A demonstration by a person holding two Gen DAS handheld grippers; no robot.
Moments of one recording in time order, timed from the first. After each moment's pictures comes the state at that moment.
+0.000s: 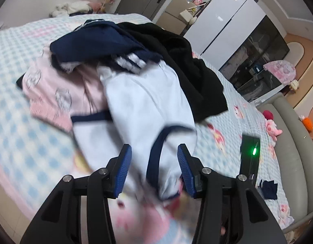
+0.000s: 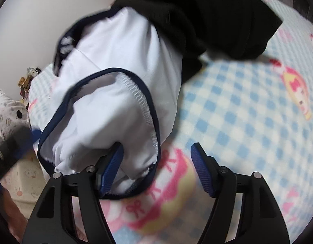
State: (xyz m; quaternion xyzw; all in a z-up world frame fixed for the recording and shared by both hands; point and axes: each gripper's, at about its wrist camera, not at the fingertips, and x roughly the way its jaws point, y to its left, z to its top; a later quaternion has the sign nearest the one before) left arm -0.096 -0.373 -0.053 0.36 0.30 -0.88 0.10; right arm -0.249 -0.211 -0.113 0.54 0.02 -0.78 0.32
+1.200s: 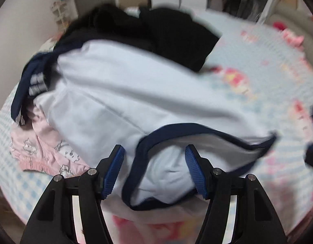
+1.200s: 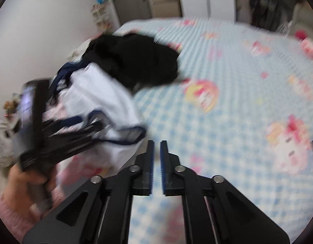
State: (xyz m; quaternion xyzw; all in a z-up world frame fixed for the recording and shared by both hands) left arm -0.213 -0.222 -0.081 0.47 0.03 -0.87 0.14; right arm -0.191 -0.042 -0.019 0.45 0.01 -0.86 0.24
